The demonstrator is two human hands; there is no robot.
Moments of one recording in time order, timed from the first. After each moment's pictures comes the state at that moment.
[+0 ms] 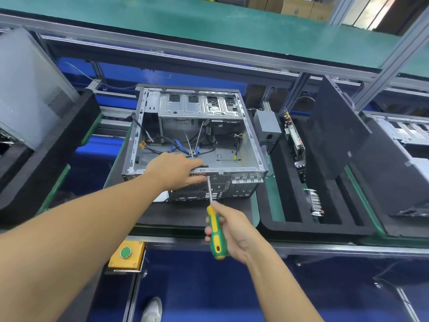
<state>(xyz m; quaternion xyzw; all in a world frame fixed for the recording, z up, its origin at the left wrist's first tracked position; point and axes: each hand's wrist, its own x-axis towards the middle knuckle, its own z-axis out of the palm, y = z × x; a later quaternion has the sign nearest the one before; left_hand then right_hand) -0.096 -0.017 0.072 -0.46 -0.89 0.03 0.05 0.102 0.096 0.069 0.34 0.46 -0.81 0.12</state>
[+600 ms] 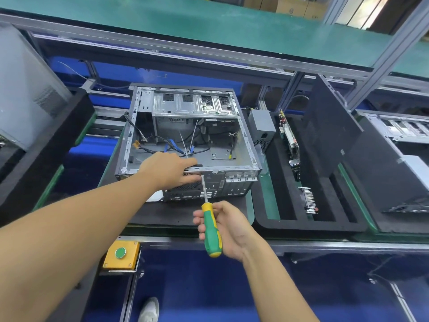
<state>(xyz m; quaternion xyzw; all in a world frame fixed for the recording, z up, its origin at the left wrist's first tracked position) -0.097 -0.017 0.072 -0.46 -0.88 0.04 0.06 0.105 0.101 0.074 0.30 0.39 -0.86 0.16</state>
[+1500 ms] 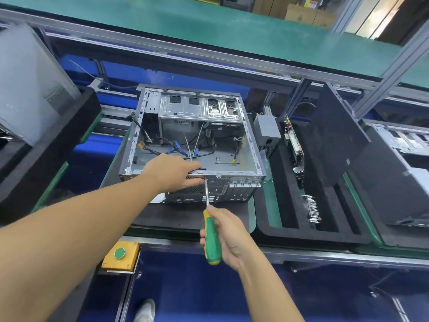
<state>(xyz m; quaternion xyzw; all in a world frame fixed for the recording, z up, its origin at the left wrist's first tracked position) -0.100 -0.017 0.068 -0.46 -0.88 0.04 0.06 0.104 0.091 0.068 0.34 0.47 -0.81 0.08</state>
